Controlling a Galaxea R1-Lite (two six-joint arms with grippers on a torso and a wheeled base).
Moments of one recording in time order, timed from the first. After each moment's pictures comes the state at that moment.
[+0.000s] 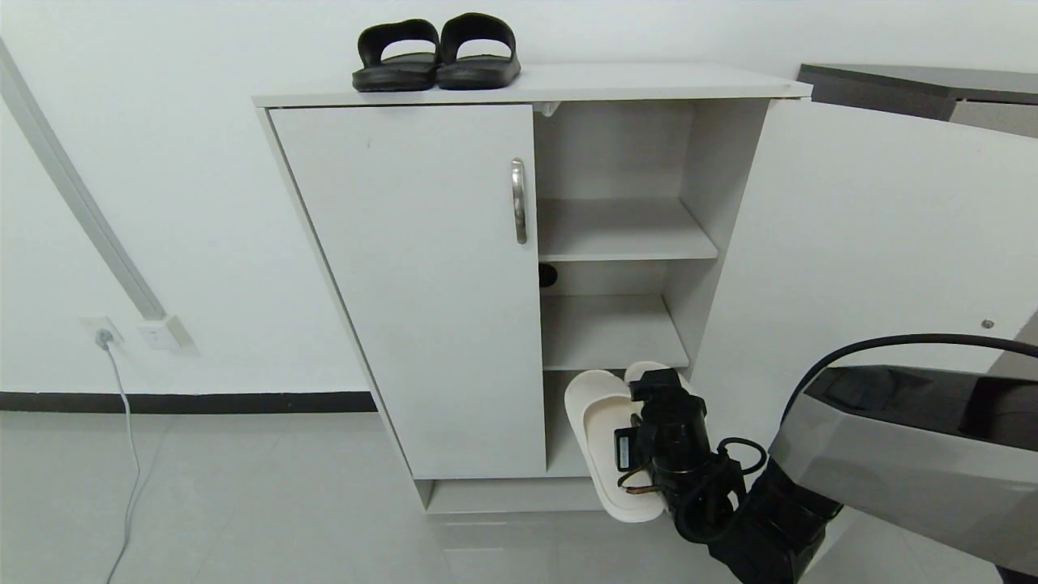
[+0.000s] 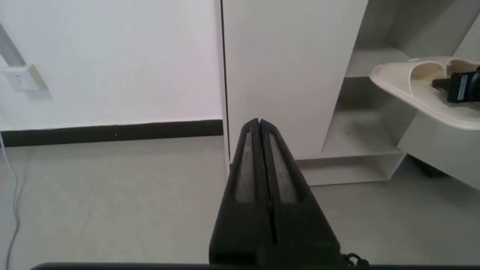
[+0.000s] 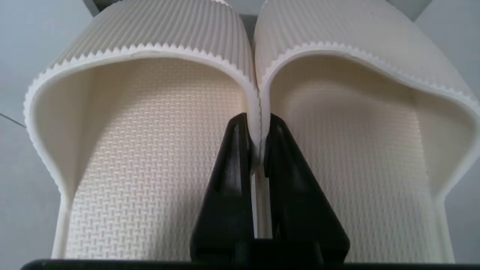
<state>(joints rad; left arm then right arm) 0.00 0.00 0.00 0.00 -0.01 0.02 0.71 2.31 -0.87 -1.08 -0.57 0.21</state>
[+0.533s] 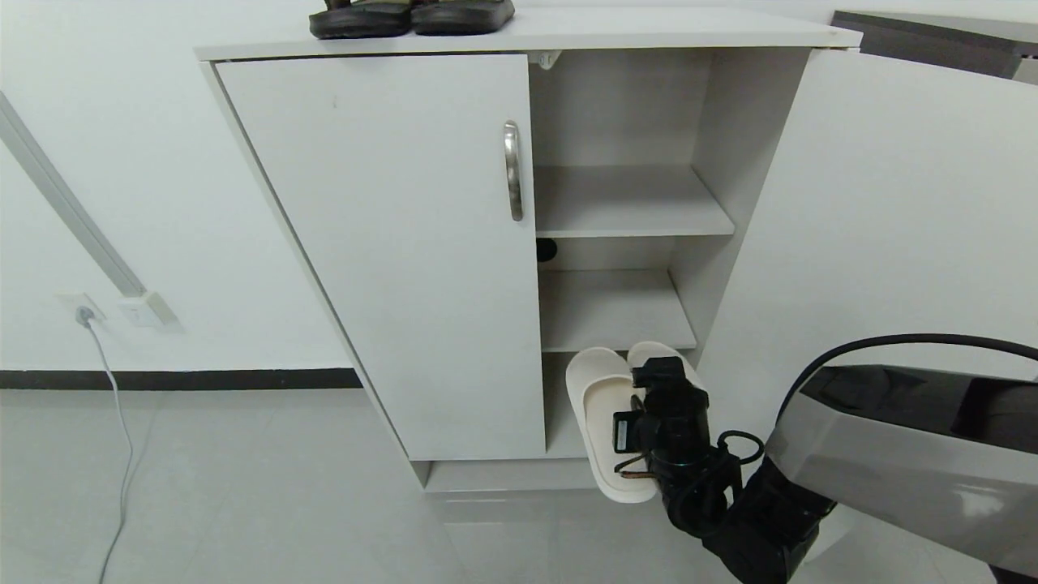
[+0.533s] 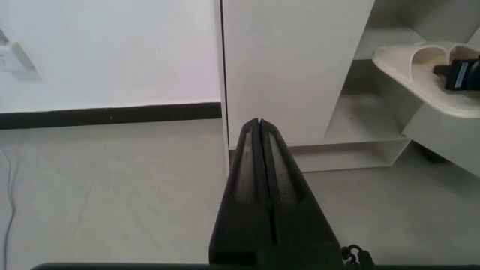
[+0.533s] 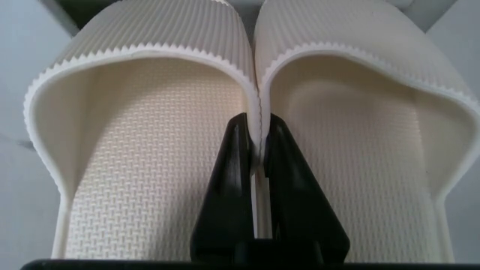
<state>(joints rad) 0.00 0.00 0.00 0.00 -0.01 0.02 0.71 2.32 -0.90 -1.19 -0.62 0.19</state>
